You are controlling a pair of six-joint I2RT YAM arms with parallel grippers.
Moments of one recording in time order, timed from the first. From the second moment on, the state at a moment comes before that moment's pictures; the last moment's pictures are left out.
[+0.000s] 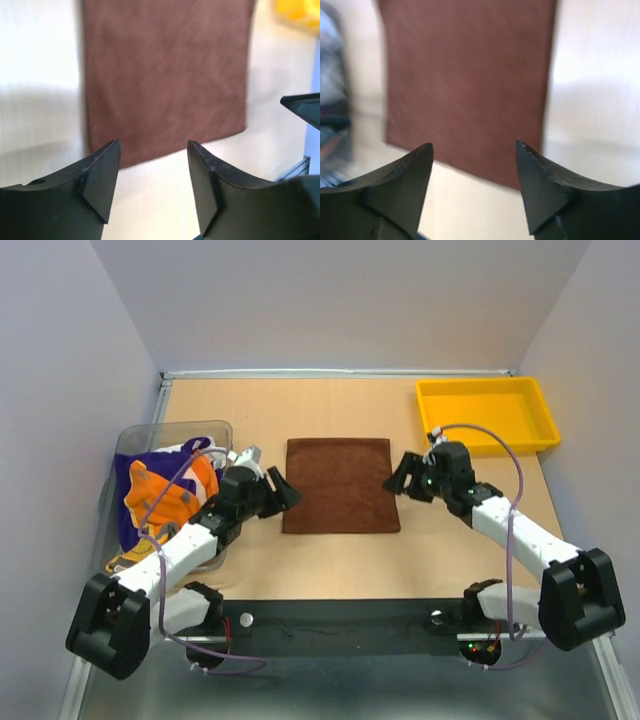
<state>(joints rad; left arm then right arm) -0.47 1.03 0.42 0.00 0.14 -0.78 0.34 1.16 0.60 -0.17 -0.25 0.60</state>
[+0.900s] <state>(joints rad) -0.32 2.05 1.13 0.42 0.17 -0.78 0.26 2.09 1.07 0.68 -0.17 0.73</state>
